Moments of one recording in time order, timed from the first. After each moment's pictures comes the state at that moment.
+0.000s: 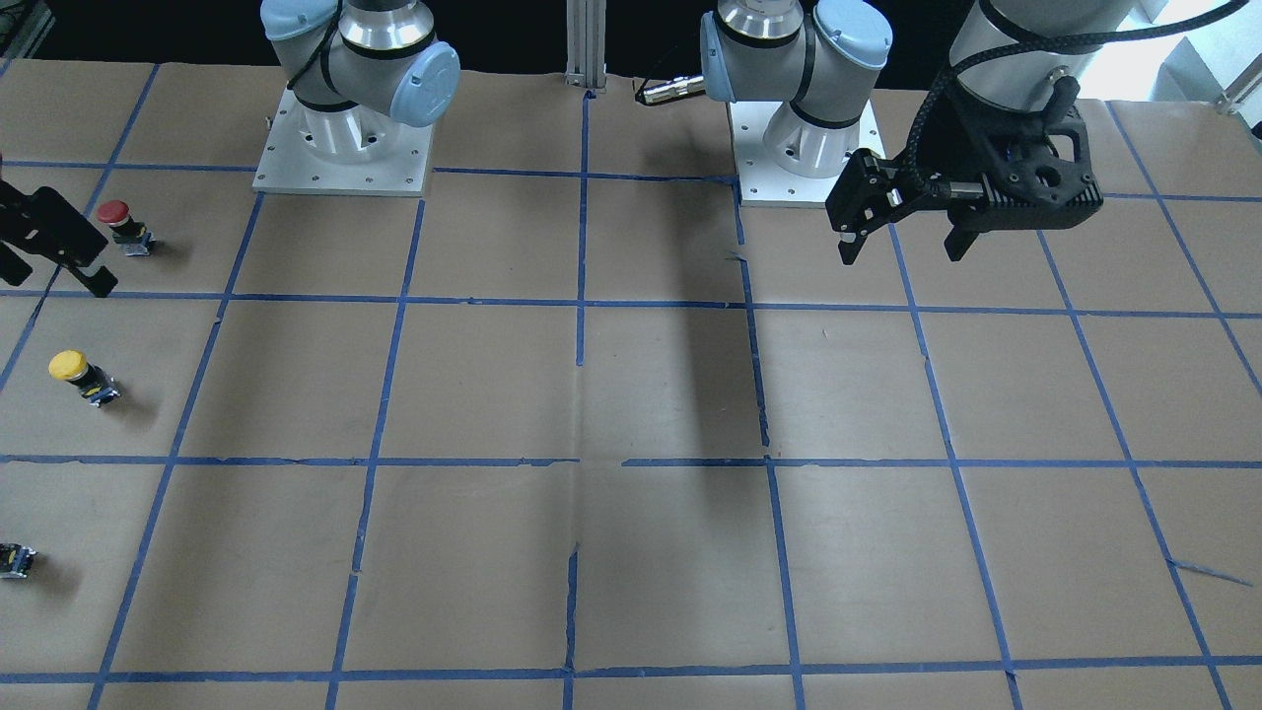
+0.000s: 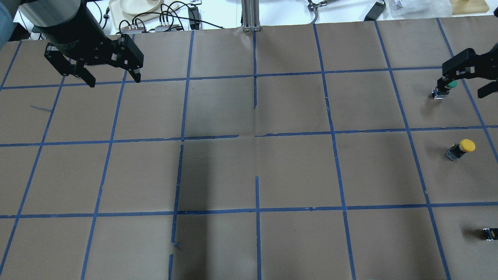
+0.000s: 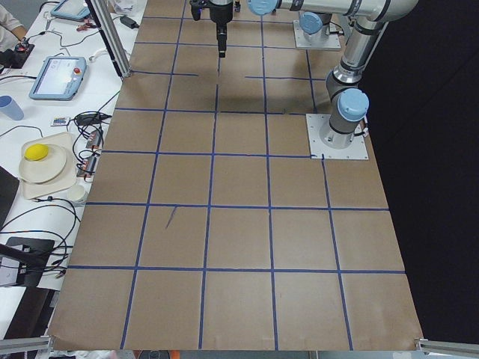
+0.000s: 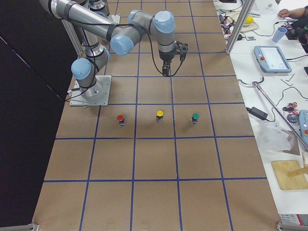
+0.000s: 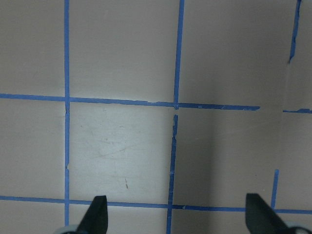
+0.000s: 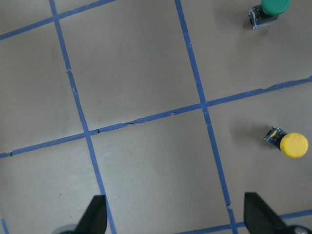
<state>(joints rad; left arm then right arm) -1.52 -1.60 -1.47 -1.63 1.57 -0.02 1.13 -1.63 1.72 -1.71 -1.43 -0.18</state>
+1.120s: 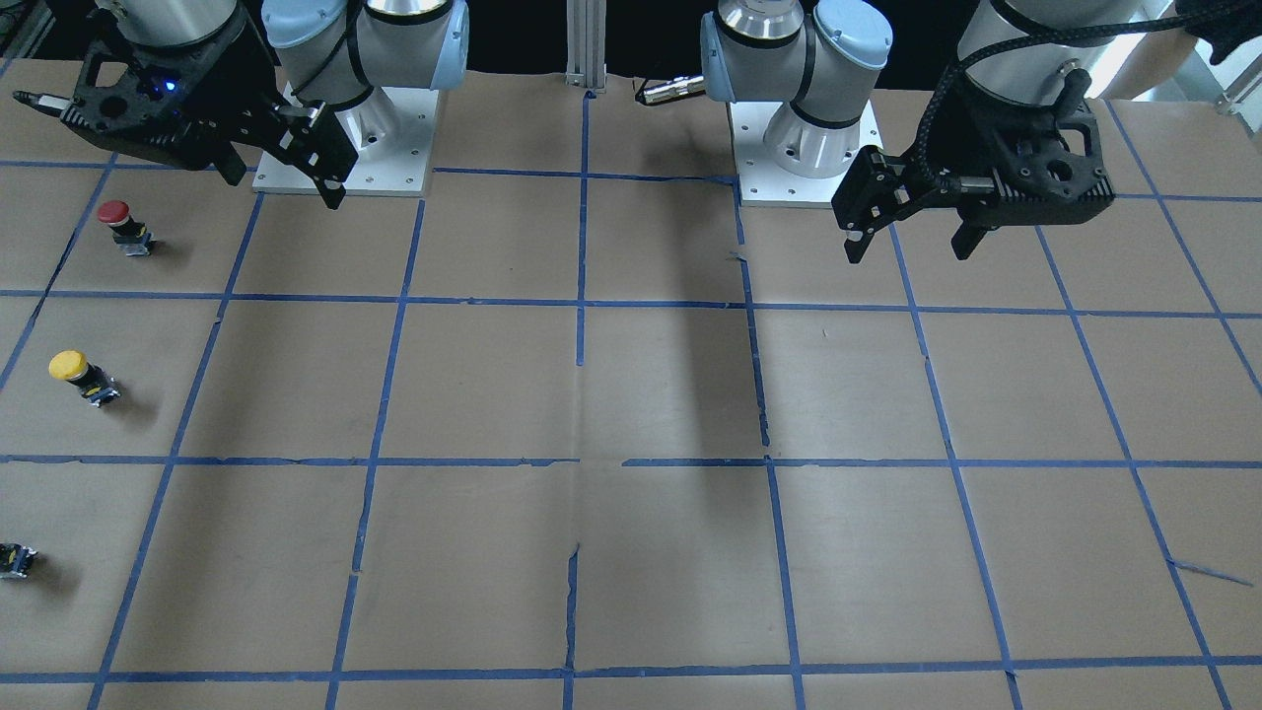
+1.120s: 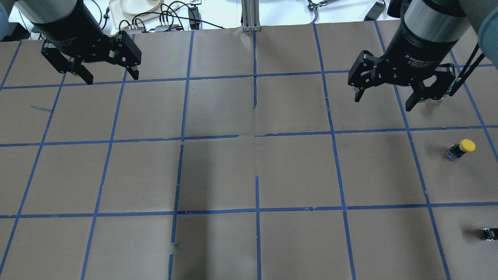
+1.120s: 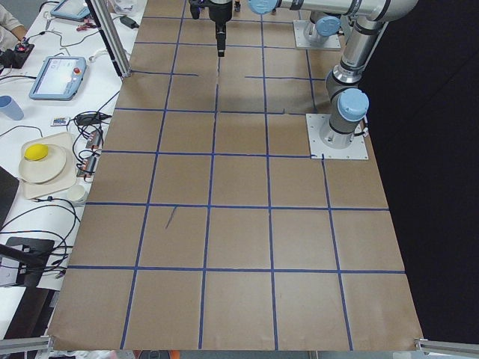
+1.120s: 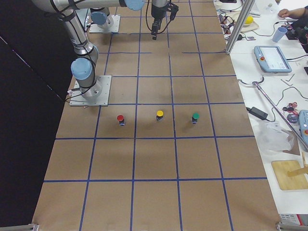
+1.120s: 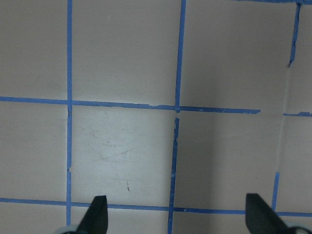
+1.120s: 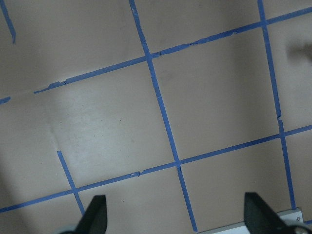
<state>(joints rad) -1.52 -1.59 -1.46 -1.63 1.57 -0.01 1.55 -1.66 1.58 -1.44 -1.56 0.24</state>
